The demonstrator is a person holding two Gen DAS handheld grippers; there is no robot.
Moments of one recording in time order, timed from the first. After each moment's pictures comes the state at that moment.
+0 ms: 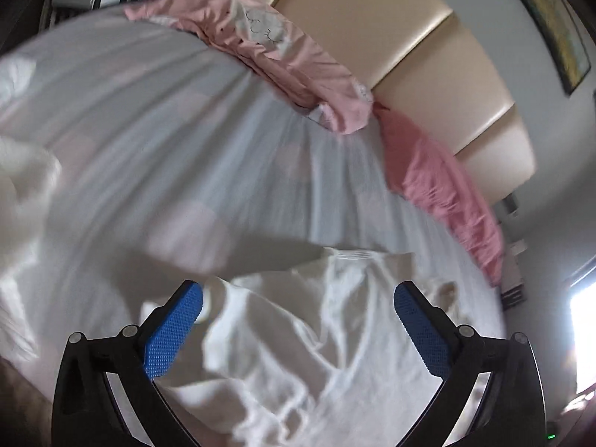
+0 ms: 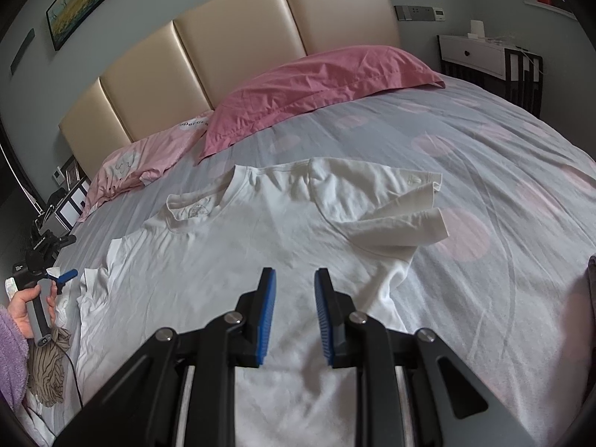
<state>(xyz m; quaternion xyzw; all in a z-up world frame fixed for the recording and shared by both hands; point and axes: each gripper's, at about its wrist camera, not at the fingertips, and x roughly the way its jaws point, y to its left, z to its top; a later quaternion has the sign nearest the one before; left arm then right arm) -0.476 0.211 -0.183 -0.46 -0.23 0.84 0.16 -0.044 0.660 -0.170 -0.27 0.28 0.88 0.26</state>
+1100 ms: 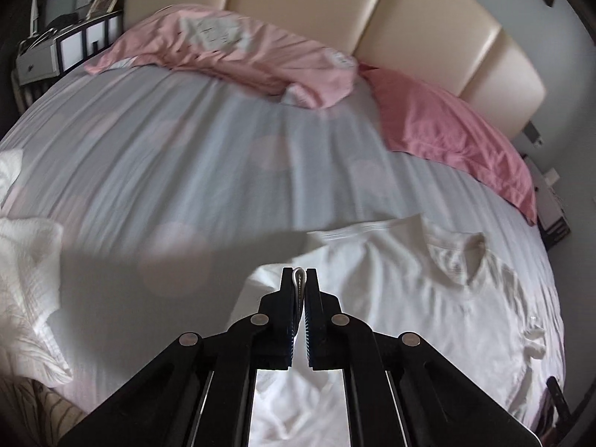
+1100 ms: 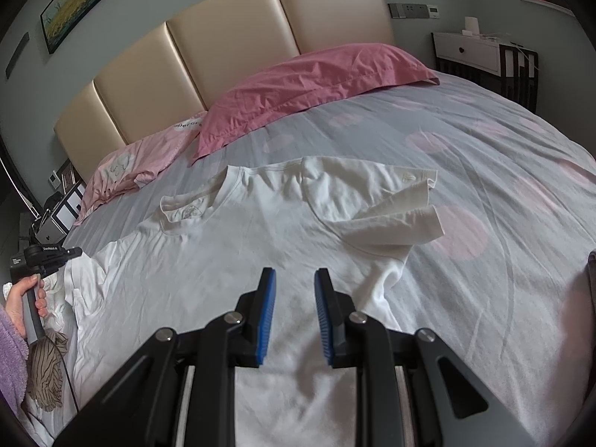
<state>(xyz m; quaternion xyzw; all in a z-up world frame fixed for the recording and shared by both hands) -0.463 0.265 -0.147 -0.46 -0.10 0.86 0.19 -0.043 0.665 -0.174 -0.27 0.29 0.88 0.27</state>
